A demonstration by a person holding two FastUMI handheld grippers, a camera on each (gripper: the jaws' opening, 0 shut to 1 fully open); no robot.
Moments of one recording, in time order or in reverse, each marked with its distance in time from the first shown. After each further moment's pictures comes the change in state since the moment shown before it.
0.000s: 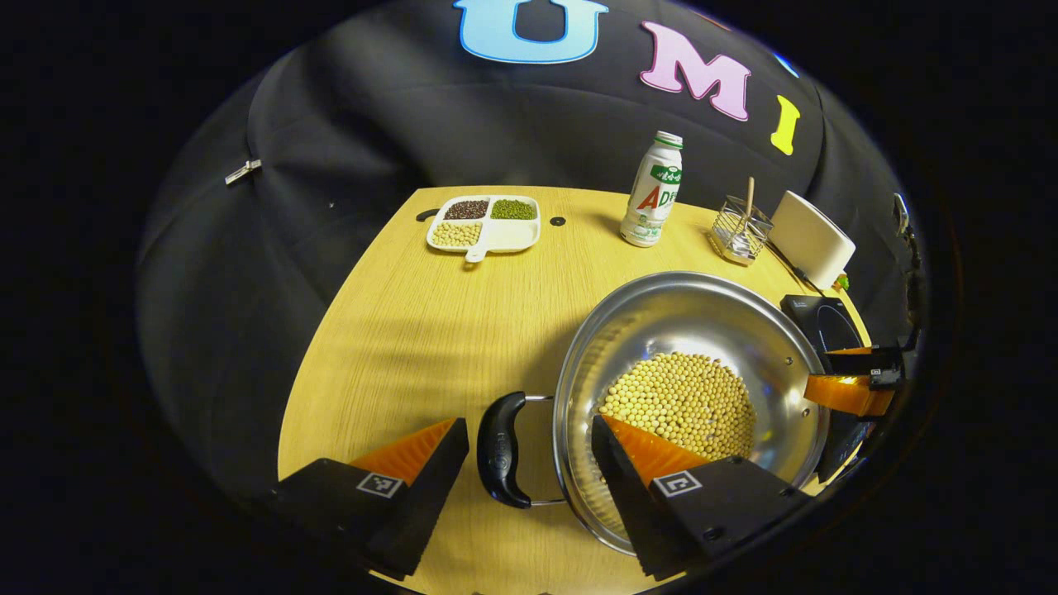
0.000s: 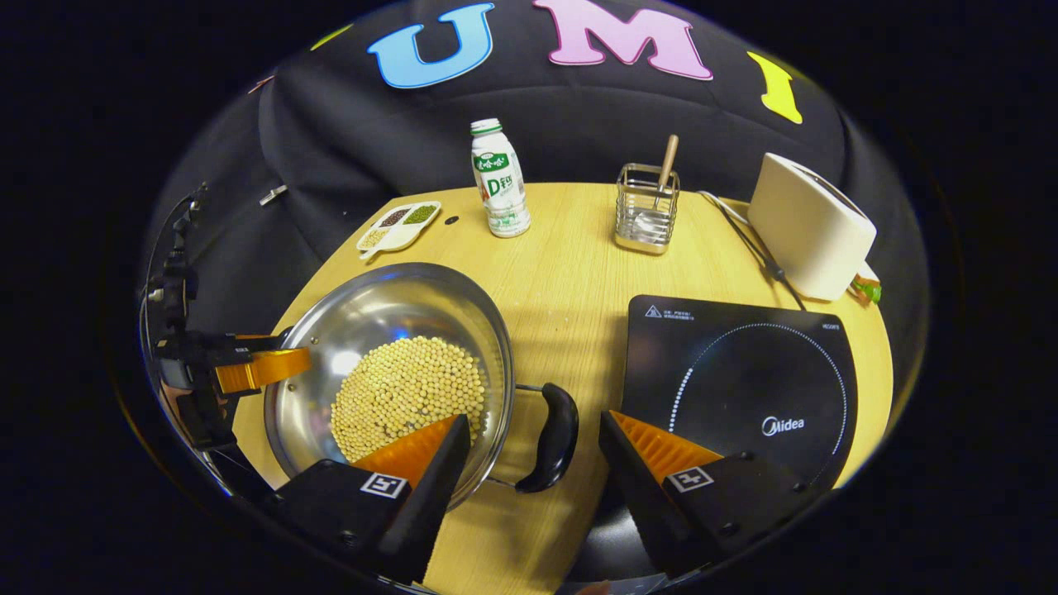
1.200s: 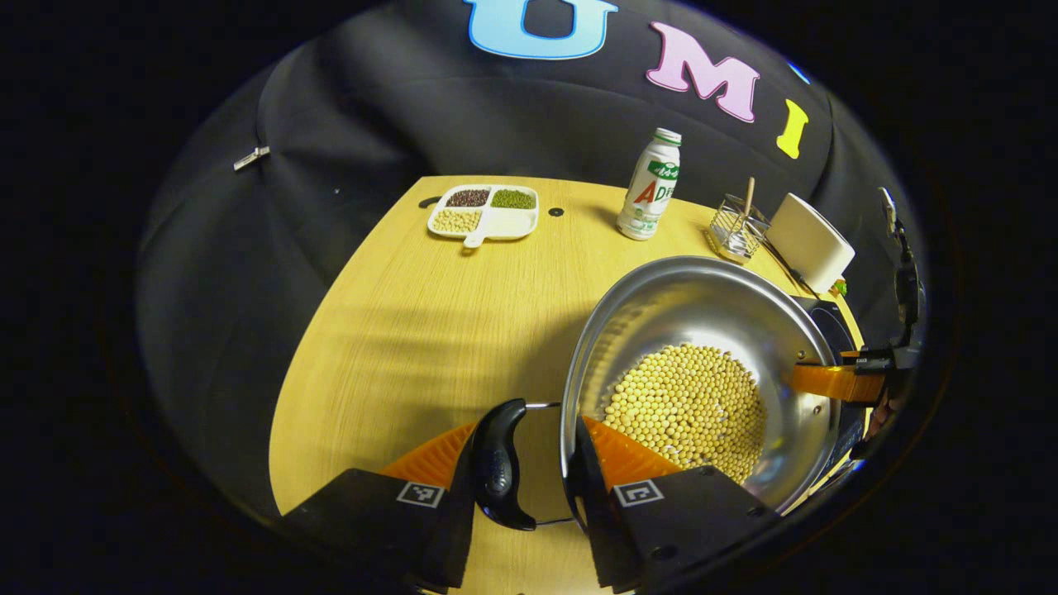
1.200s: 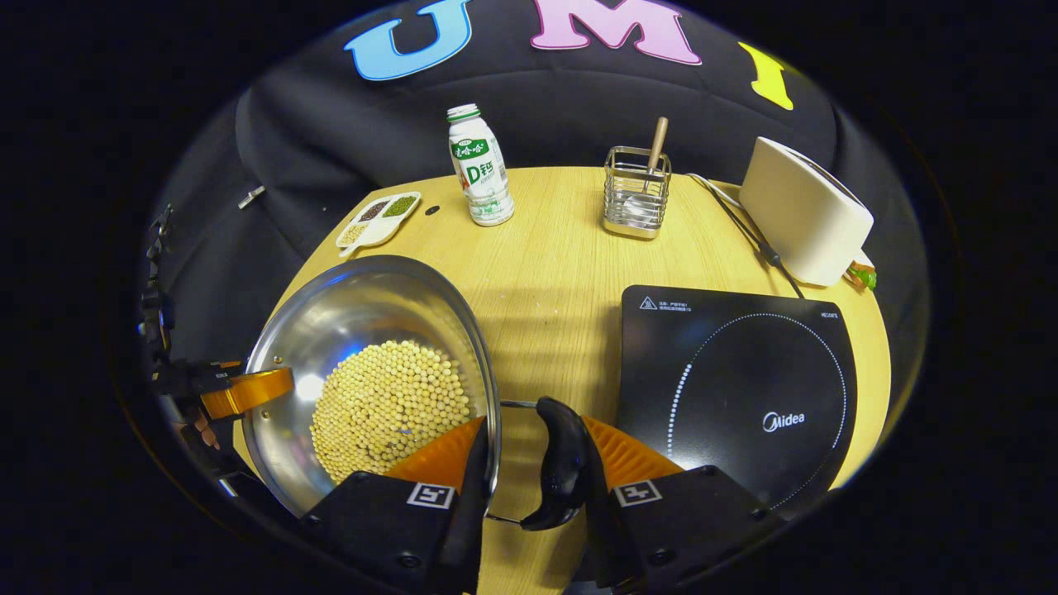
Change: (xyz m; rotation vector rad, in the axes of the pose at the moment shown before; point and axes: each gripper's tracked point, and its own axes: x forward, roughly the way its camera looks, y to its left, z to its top) left arm -0.028 -0.017 -0.005 -0.034 0.026 0.011; right arm -0.007 -0.008 0.005 0.023 0.055 -0.034
